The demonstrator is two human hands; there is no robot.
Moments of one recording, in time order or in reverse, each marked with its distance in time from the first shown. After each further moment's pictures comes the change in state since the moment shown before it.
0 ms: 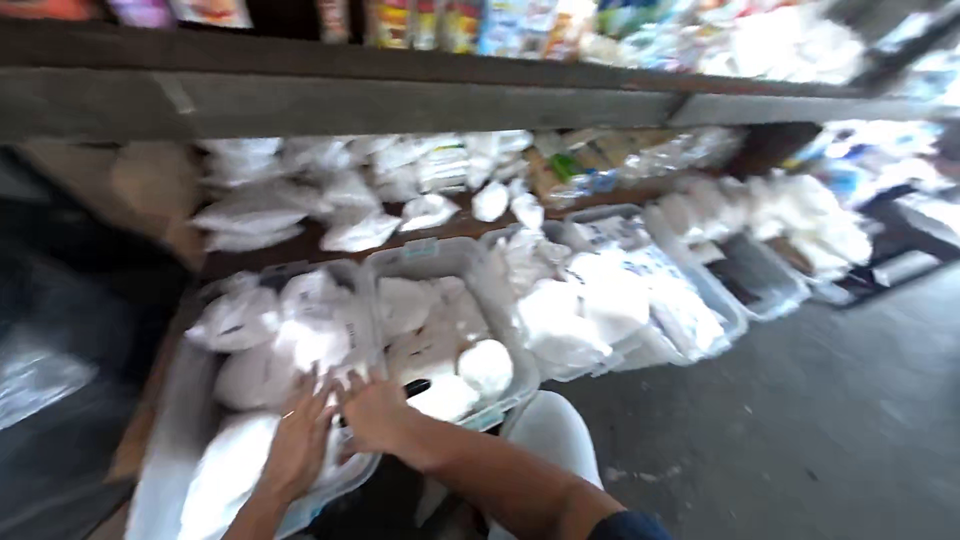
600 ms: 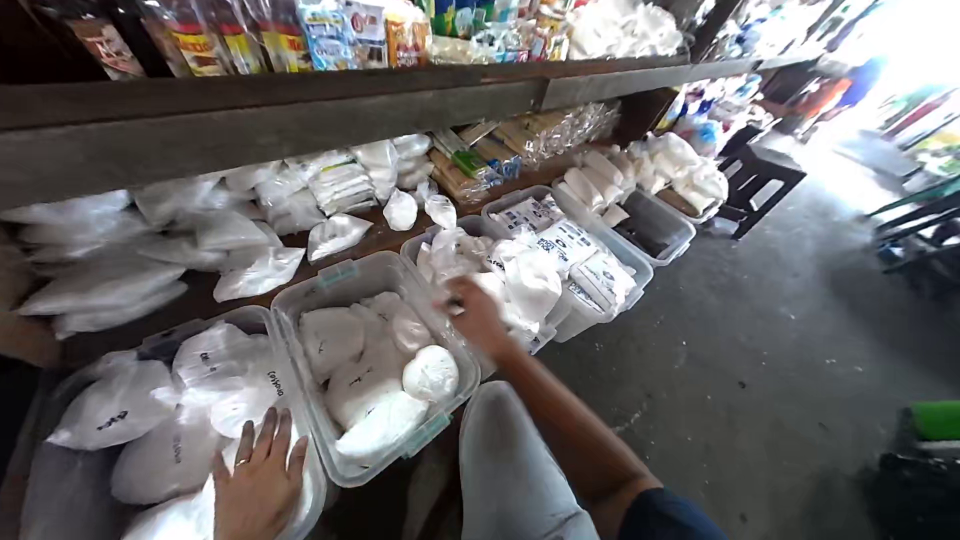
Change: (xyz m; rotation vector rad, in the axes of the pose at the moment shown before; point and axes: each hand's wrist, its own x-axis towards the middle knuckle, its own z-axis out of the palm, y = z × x) left_hand 0.016 0.039 0.019 0.351 -0.107 0.014; right_hand -0.174 0.157 -0.121 0.304 0.779 0.526
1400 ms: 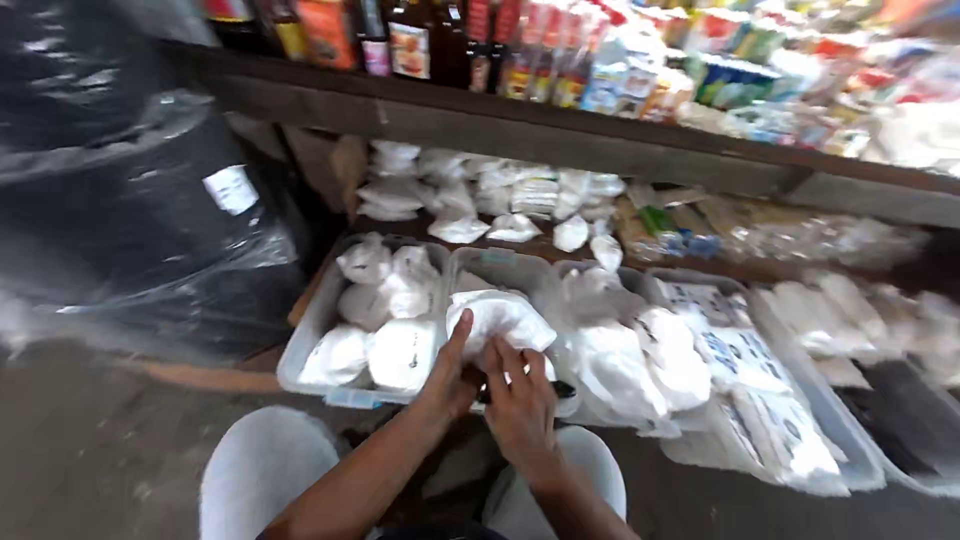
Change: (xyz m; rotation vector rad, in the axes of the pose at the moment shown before) left_hand 0.004 0.164 -0.150 -2.103 0.142 -0.657; right_hand -0.129 -0.074 0.084 -0.115 0.435 -0.997
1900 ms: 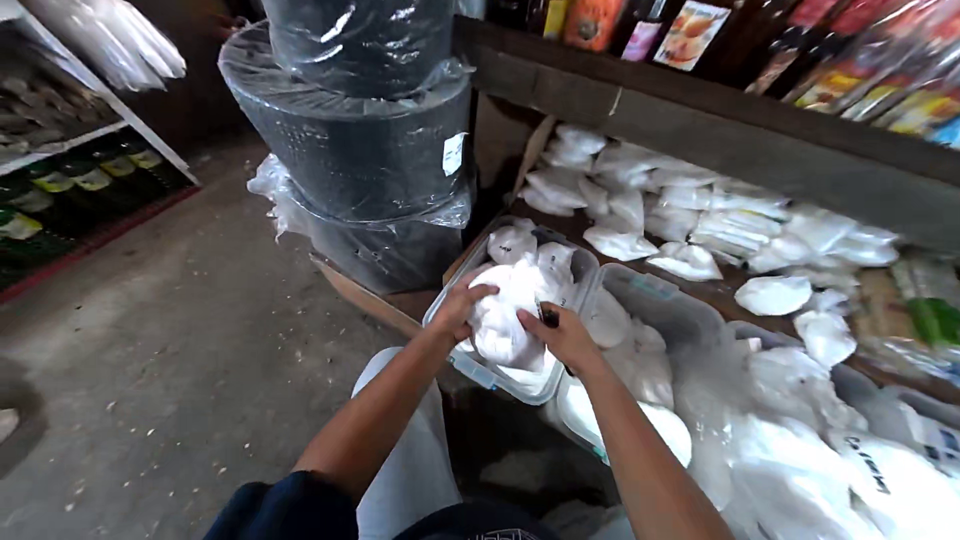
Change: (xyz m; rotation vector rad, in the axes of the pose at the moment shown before) left_hand 0.012 0.117 -0.181 0.201 0.324 0.287; right_hand 0.116 -0.051 0.134 0.903 -0.967 0.531
